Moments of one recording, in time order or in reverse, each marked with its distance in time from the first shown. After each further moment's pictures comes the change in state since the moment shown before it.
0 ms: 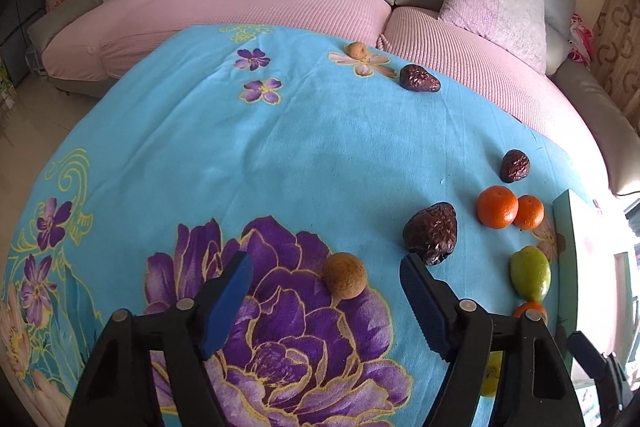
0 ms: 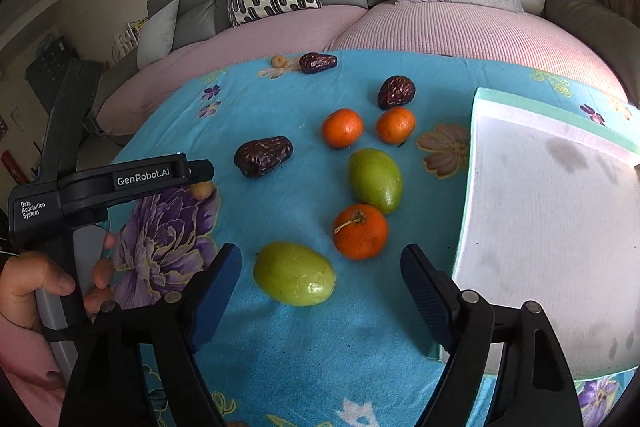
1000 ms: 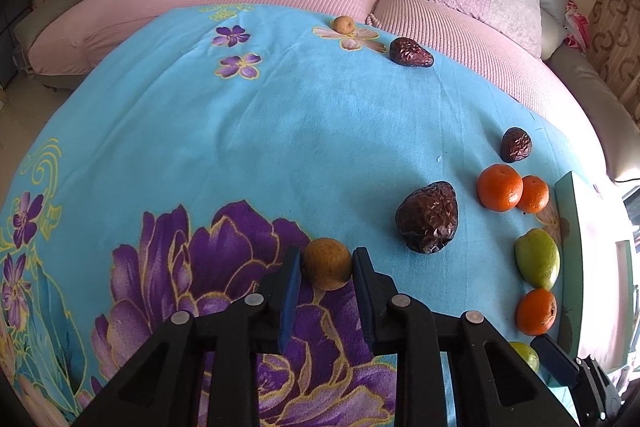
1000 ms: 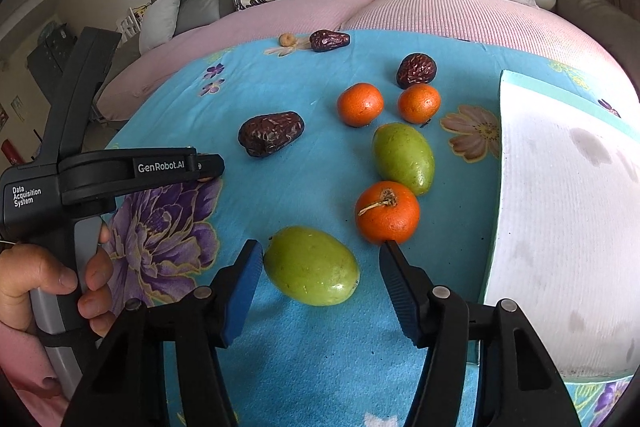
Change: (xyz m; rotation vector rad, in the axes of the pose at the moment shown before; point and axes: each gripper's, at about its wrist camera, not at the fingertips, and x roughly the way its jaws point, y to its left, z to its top) left arm 0.020 -0.007 -0.004 0.012 0.048 -0.027; right arm 0.025 0.009 -0.003 -0.034 0.016 -0.013
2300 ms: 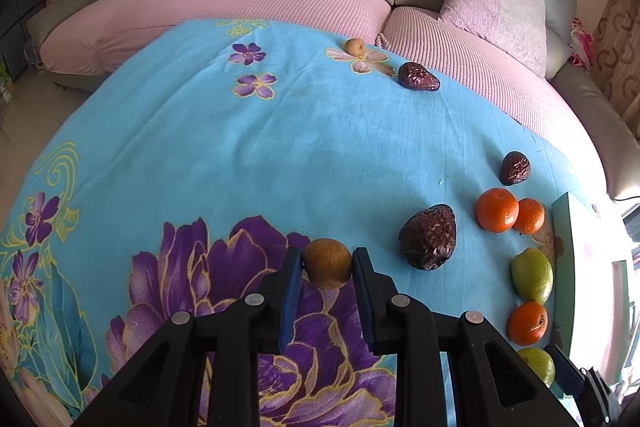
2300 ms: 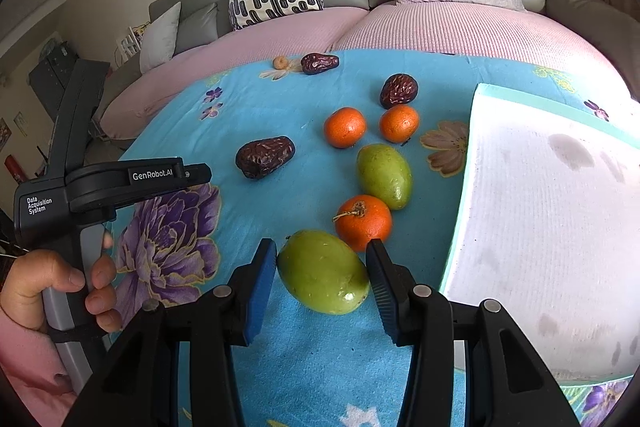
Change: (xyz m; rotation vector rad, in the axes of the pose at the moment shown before) left arm -0.016 0.005 0.005 -0.041 -0.057 0.006; right arm -0.028 -0.012 0.002 0.038 -0.063 0.017
